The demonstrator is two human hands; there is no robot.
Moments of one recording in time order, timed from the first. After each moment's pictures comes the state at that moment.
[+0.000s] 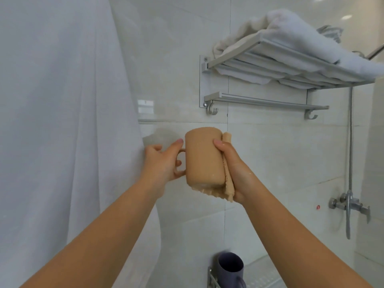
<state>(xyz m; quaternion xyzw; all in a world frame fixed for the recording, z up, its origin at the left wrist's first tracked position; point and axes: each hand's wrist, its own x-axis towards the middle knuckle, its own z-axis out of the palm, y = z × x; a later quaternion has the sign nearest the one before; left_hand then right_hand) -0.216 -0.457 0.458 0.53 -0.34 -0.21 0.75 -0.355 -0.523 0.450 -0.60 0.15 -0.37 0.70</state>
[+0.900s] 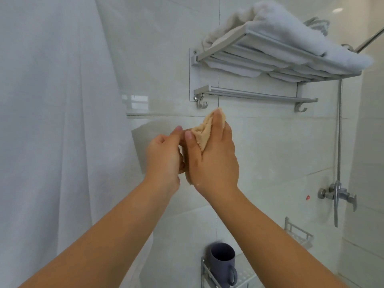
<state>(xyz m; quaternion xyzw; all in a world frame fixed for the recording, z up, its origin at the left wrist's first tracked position) -0.262 -0.456 0.458 0.43 -0.36 -0.19 0.80 -0.343 -0.482 0.444 -0.75 0.29 -0.60 0.05</state>
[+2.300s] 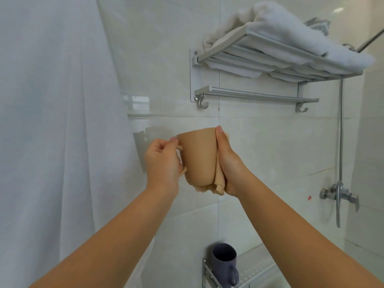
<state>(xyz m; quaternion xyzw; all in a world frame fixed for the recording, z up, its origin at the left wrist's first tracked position) -0.264 -0.453 0.450 0.40 -0.32 -0.17 0.84 -0.365 -0.524 0.450 -0.63 0.22 -0.35 0.65</state>
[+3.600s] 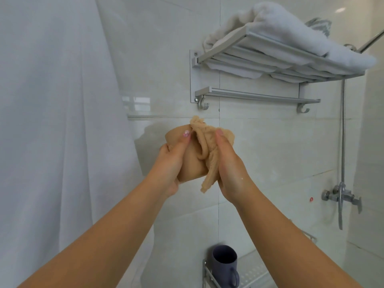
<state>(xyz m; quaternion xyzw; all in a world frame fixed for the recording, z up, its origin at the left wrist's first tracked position) -0.240 -0.473 0.447 0.46 -0.40 -0.31 0.73 -0.364 -0.515 0.442 -0.70 0.12 -0.45 0.55</state>
